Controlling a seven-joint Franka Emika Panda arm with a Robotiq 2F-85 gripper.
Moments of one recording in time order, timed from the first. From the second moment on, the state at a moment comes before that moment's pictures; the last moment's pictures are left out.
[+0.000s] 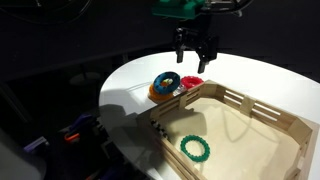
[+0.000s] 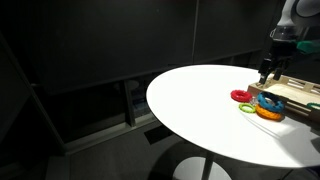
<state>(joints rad) -0.09 0.00 -0.10 -2.34 0.01 2.32 -0.06</state>
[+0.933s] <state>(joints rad) -0.11 0.07 -0.11 -2.32 0.00 2.37 -0.03</state>
